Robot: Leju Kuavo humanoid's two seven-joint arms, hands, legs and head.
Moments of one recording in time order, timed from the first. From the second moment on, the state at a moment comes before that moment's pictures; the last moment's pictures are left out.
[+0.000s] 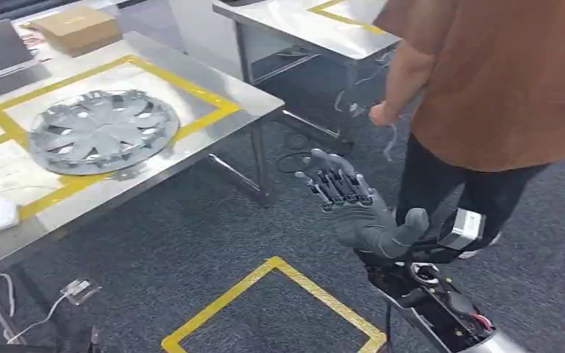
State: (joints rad) left arm -0.10 0.18 -0.87 -0.21 1.32 0.06 -0.29; right arm -0.38 -0.02 0.67 -1.47 -0.40 0.41 -0.60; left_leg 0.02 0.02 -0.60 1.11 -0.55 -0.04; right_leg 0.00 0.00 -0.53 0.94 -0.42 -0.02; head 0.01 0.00
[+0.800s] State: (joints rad) left arm -0.09 0.17 -0.87 -0.21 1.33 0.07 -0.29; right arm -0.36 -0.02 0.61 -1.44 -0.42 0.42 -0.61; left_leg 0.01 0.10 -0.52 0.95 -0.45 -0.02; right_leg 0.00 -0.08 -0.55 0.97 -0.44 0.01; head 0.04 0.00
